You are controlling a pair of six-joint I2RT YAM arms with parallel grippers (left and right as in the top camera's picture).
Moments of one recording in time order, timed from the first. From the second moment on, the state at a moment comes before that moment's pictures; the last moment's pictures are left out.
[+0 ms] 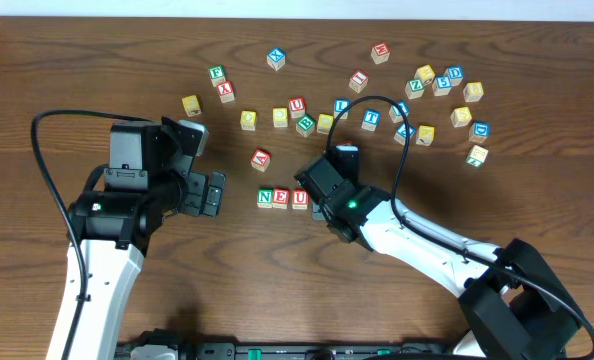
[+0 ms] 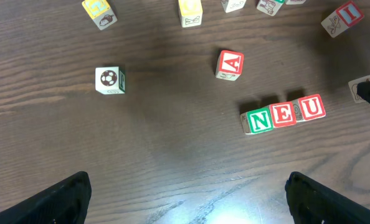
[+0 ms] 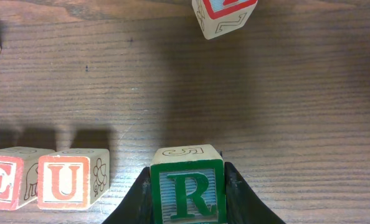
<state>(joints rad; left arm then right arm) -0.08 1.15 1.03 -0.87 0.15 0.17 0.77 1.70 0.99 -0.43 0.34 0.72</state>
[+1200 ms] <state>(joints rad) -0.08 1.15 1.03 -0.87 0.15 0.17 0.84 1.76 0.97 -0.35 0.34 0.75</state>
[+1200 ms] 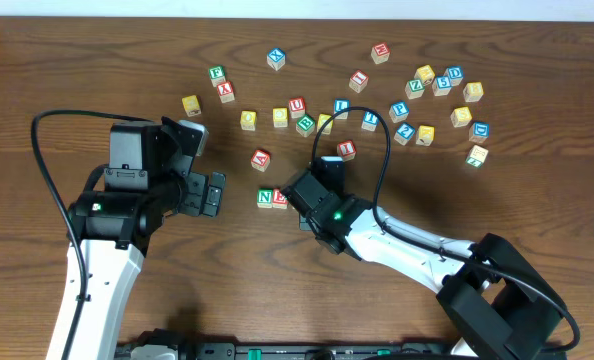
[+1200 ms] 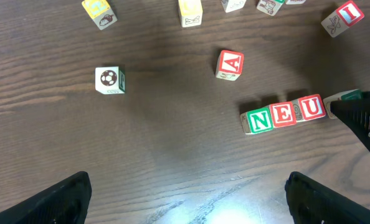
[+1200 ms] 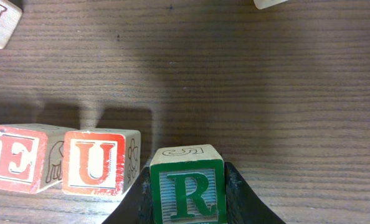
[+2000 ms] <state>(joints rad) -0.08 1.15 1.03 -0.87 0.15 0.17 0.84 1.76 0.97 -0.31 0.31 0.75</state>
